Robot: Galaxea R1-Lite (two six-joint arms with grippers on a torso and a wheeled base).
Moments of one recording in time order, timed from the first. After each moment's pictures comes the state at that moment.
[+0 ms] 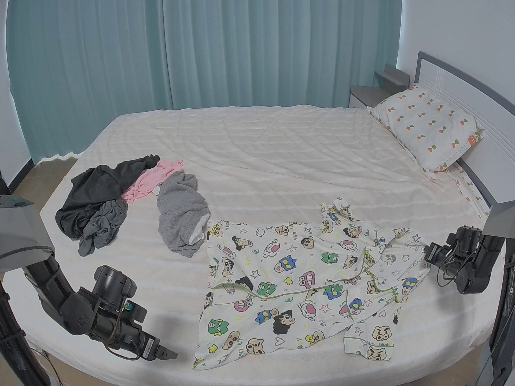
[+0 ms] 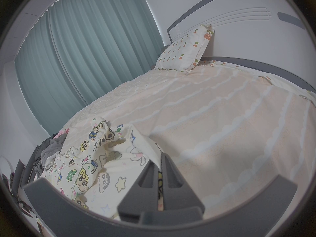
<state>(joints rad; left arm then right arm) -0.23 1.97 -0.35 -0.38 -0.19 0.06 -0.29 2.48 -0.70 -1.32 0.21 0.29</state>
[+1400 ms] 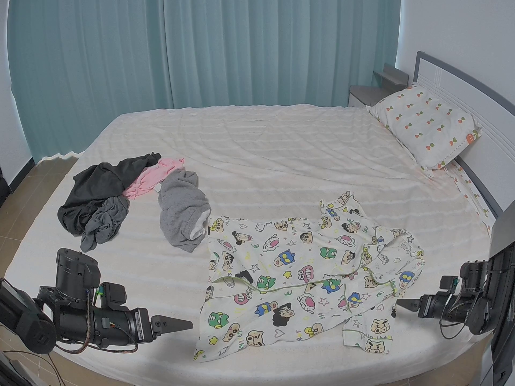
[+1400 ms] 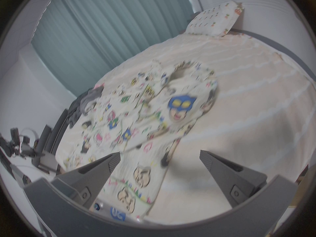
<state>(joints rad) -0.31 1.60 -0.23 -0.56 -0.46 -0.61 -0.13 2.34 -0.03 -1.53 0.41 0.14</state>
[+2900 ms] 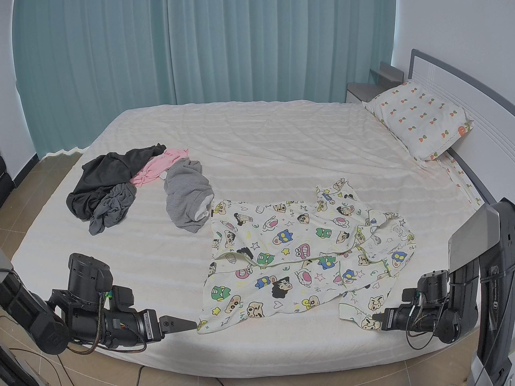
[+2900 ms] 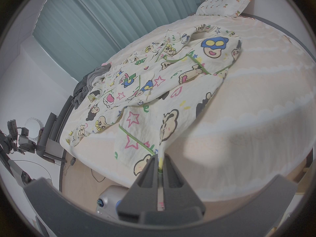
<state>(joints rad) -0.32 1.72 -0.21 -0.67 -0.43 -0.63 0.11 2.47 -0.15 -1.49 0.30 0.28</state>
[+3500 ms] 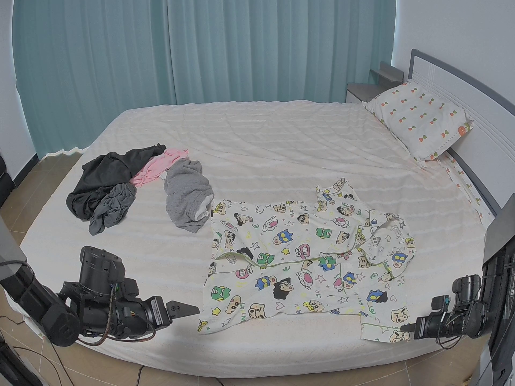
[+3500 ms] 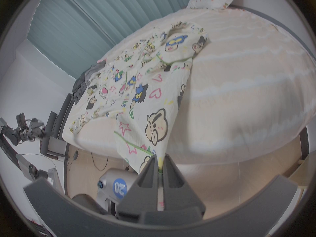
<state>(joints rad) -0.33 1.80 -0.31 -0.67 -0.29 -0.73 -0.20 2.40 -0.02 -1.32 0.49 -0.01</state>
